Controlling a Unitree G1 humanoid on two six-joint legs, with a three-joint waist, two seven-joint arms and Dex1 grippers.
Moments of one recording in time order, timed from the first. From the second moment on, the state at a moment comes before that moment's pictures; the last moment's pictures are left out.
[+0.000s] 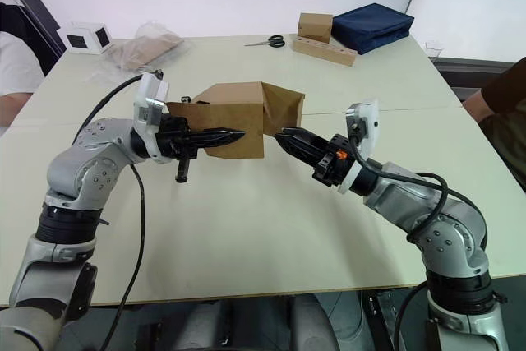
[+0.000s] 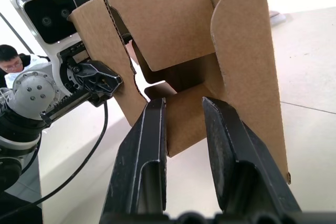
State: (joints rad) left arm -0.66 0.54 -0.01 -0.09 -0.67 0.48 -1.19; right arm -0.33 -0.60 -0.15 -0.50 1.17 0.78 0.40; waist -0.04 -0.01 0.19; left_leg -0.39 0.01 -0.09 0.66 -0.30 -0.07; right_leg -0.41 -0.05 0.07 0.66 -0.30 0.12
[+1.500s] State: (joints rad) left arm -0.70 0.58 0.02 -0.07 -0.80 0.68 -1.19; right arm -0.35 -0.61 -0.18 -0.51 1.24 0.84 0.41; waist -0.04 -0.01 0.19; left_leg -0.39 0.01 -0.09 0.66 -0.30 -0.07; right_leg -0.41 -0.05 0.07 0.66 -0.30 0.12
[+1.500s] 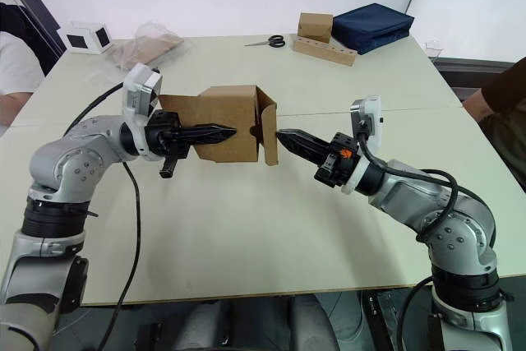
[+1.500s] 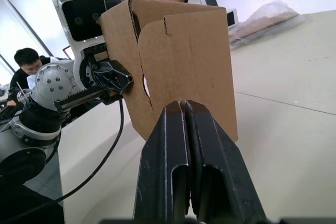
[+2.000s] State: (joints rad) left arm -0.70 0.58 0.03 -0.07 -0.82 0.70 -1.18; right arm -0.35 -0.61 -0.16 -0.50 1.23 0.84 0.44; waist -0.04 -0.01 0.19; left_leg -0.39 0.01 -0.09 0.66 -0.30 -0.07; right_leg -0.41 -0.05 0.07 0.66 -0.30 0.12
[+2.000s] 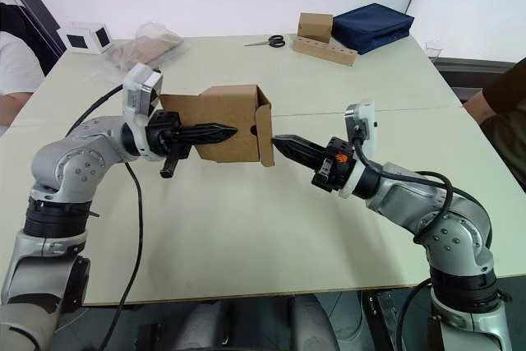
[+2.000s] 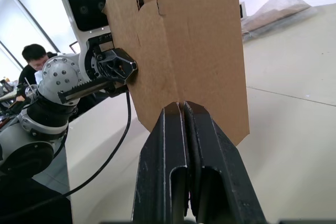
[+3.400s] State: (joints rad) left arm -0.67 0.54 0.05 -0.11 -0.82 0.73 -1.10; right arm -0.38 -0.55 -0.13 -0.51 1.10 0.84 0.38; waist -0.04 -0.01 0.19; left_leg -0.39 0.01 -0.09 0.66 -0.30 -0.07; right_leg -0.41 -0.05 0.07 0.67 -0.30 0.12
